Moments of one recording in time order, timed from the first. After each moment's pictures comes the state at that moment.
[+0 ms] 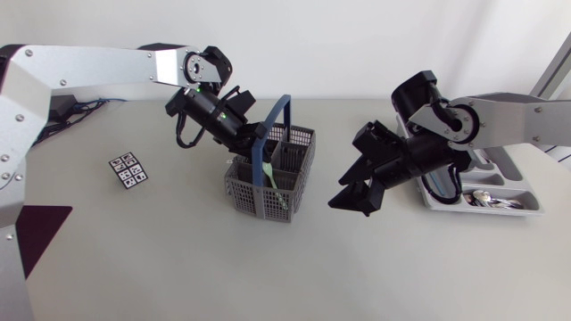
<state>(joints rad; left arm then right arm) -0.34 2.13 1.77 -0.94 0.63 0.19 0.29 1.60 1.03 -0.56 -0.54 -0.64</state>
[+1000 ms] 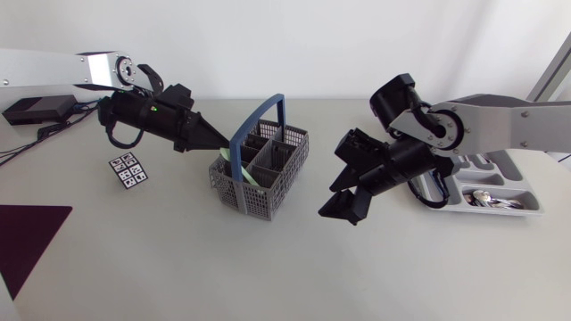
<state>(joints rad) -0.04 2.08 1.66 -1.13 1.11 0.34 0.39 1.60 1.03 -0.56 -0.43 -0.58</state>
